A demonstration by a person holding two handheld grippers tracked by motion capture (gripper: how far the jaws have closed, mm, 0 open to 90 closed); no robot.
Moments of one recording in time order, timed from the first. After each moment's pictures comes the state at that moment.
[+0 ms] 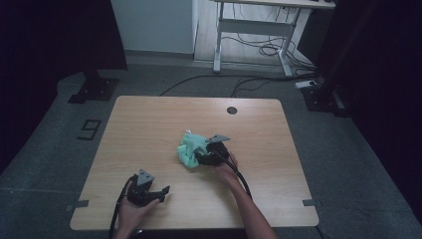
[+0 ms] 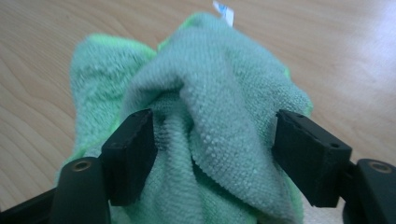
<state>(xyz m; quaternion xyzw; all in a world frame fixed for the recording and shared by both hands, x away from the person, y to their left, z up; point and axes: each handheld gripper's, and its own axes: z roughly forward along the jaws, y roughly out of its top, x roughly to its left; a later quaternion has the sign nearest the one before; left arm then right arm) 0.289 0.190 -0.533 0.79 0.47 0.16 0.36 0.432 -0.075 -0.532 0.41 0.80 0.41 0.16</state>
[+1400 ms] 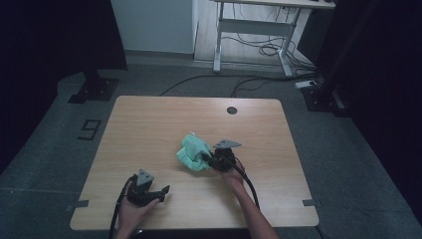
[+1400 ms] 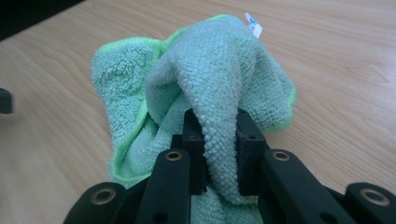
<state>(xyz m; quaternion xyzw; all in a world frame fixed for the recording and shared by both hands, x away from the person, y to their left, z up) 0.288 0.191 -0.533 0.79 0.47 0.17 0.36 0.406 -0.101 -0.524 0.38 0.79 0.47 0.12</state>
